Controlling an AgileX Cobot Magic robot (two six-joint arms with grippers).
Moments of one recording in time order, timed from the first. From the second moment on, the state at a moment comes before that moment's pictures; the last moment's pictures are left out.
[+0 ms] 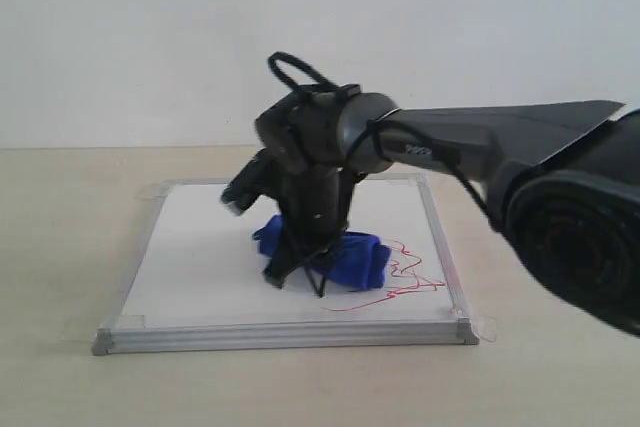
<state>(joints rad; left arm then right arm) 0.05 0.00 0.00 -0.04 0.31 0.02 0.66 2.41 -1.99 -0.25 1.04 -0.19</state>
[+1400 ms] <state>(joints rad) 0.05 0.00 0.00 -0.04 0.31 0.02 0.34 2.40 -1.99 0.03 1.20 -0.25</state>
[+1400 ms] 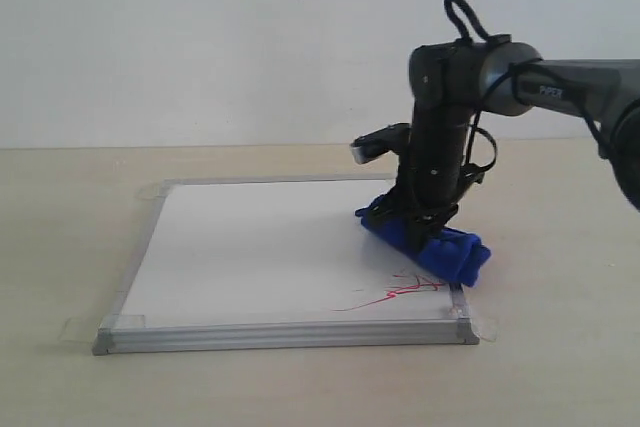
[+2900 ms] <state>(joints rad) 0.05 0.00 0.00 -0.04 0.31 0.02 0.48 2.24 -1.71 0.09 1.13 -0.36</state>
